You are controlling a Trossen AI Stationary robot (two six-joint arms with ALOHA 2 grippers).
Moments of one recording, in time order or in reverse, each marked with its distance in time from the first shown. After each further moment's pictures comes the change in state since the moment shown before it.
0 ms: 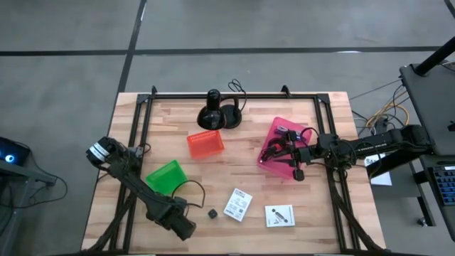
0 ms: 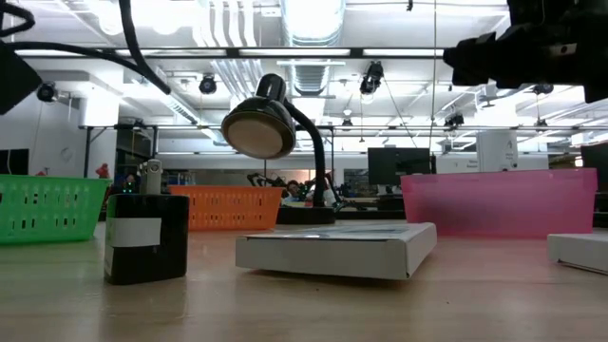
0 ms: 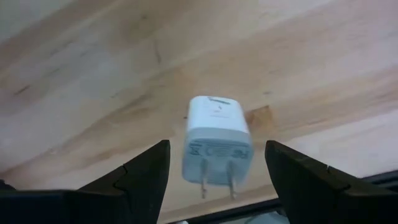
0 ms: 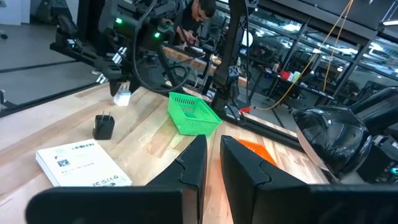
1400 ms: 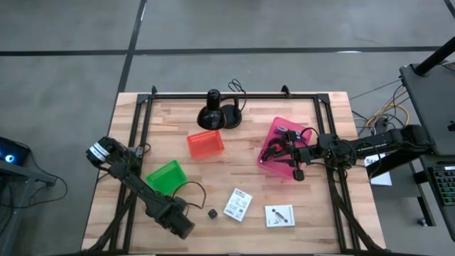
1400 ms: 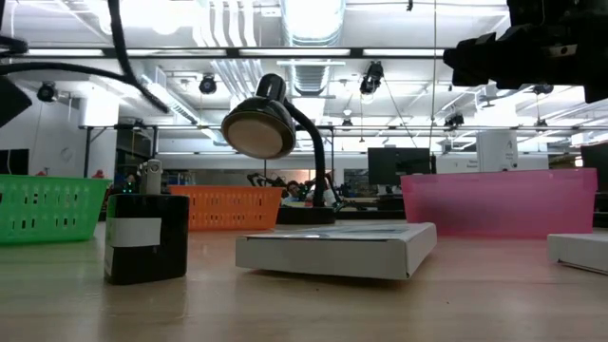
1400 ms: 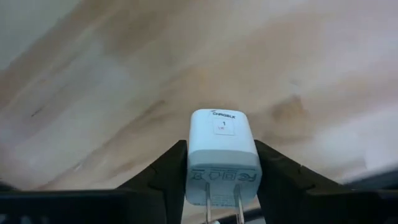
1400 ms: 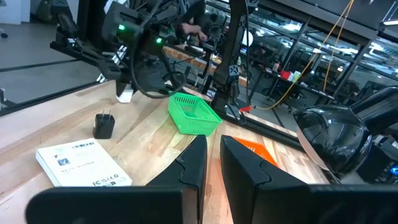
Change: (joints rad) left arm 0.002 -0.001 -0.049 0.025 0.053 0.146; right arm 0.000 0.000 0.000 -0.002 0.000 -0.003
